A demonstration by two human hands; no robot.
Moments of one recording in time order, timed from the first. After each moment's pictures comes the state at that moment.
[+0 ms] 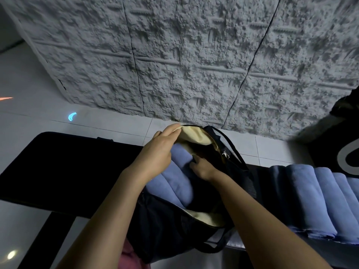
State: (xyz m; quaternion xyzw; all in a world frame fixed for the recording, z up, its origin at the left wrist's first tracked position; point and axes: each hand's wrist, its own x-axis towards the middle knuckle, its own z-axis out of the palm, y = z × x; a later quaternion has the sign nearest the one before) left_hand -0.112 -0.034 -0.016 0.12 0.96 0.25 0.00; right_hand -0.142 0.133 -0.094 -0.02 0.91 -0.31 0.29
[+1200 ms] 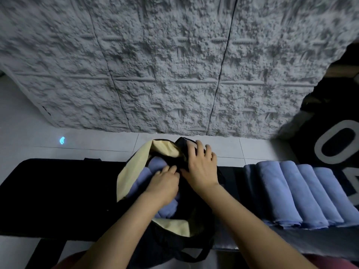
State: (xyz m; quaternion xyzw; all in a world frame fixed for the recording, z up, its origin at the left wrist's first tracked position) left_hand -0.093 0.053 -0.057 0.18 0.97 -0.01 0.14; right_hand -0.117 0.181 -0.056 -0.04 1.00 -0.04 -0.06
